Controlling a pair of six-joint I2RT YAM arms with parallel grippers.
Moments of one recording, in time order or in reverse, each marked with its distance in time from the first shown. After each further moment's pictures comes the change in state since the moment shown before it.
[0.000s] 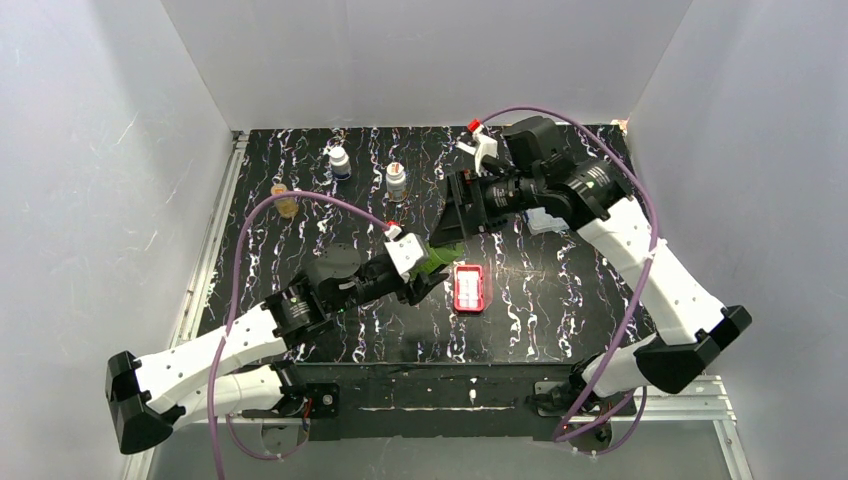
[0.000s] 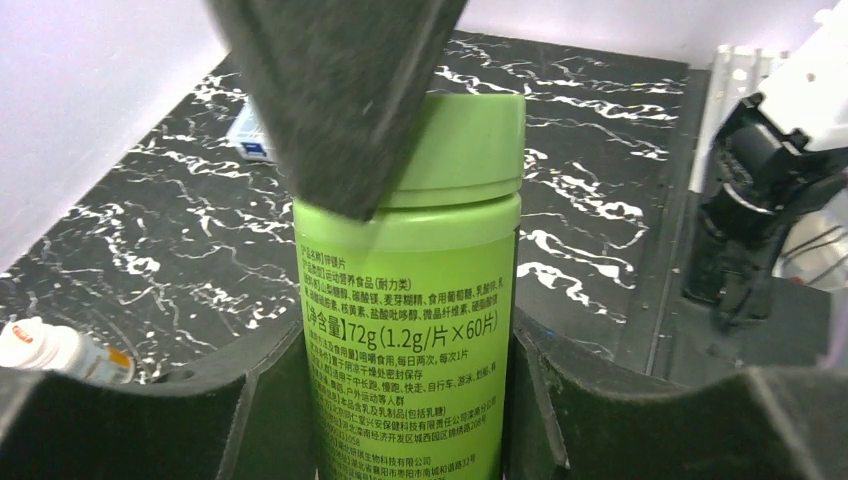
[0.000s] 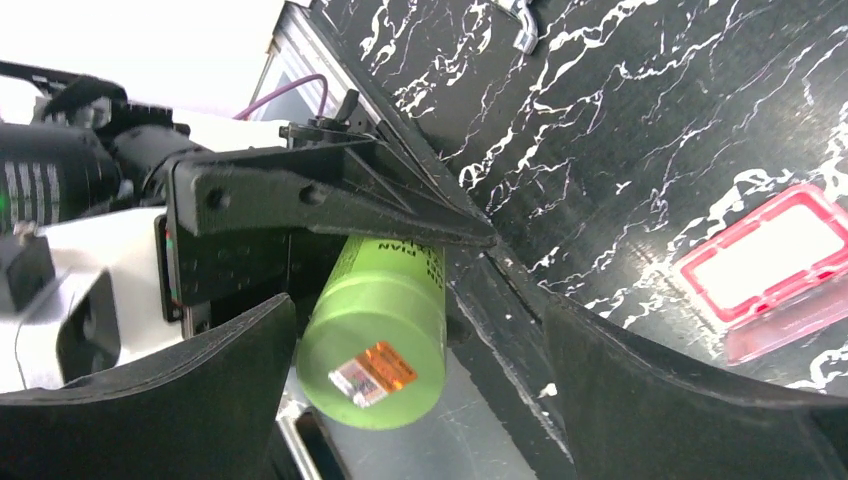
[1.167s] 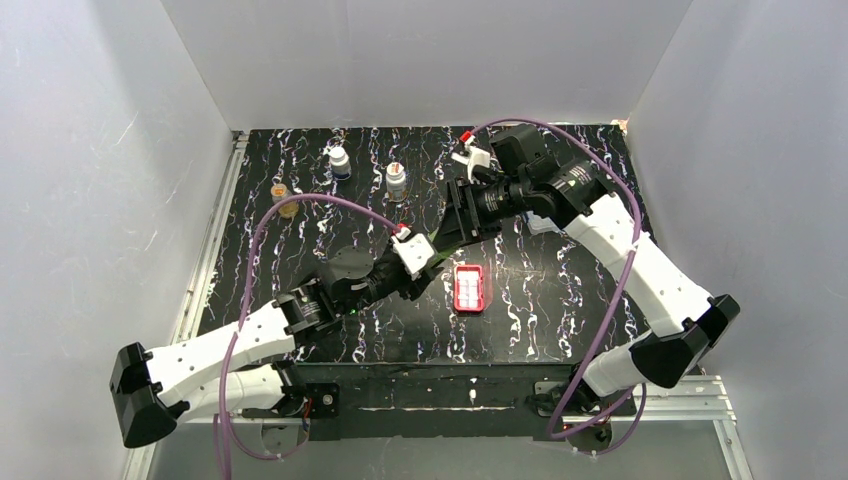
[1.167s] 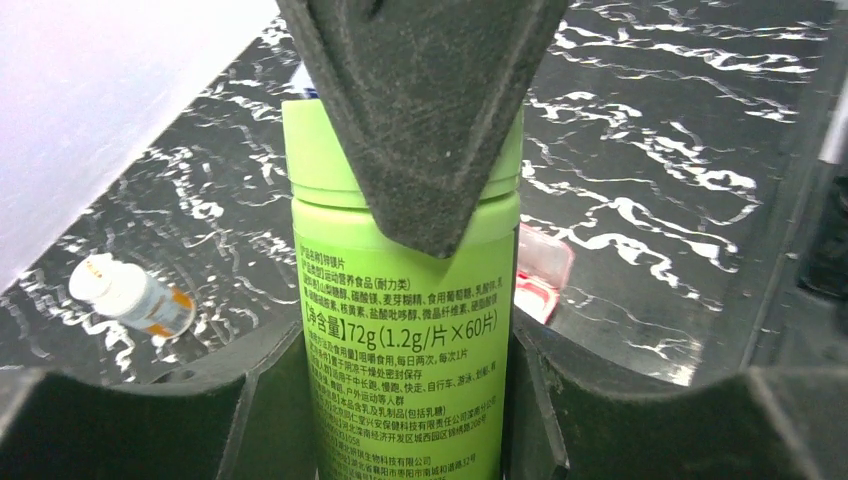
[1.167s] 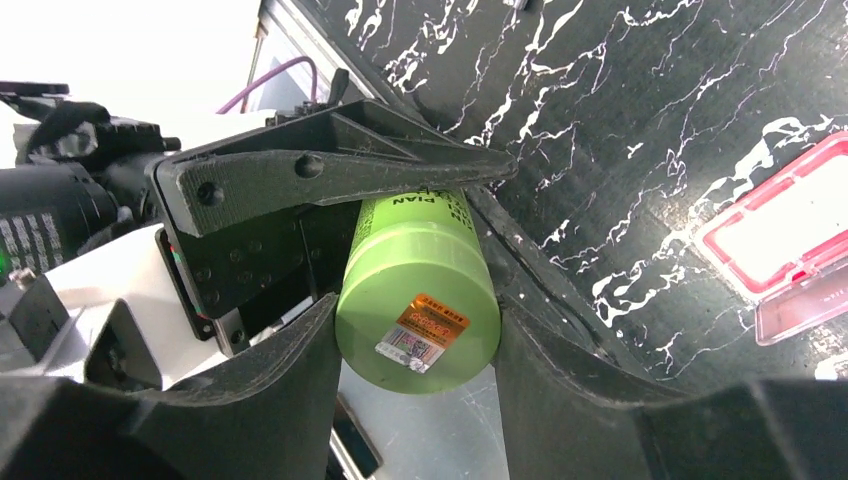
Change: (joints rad) left arm -0.019 0.051 -0.034 0.014 -0.182 0.086; right arm -0.004 0.047 -0.056 0.002 -0.001 0.071
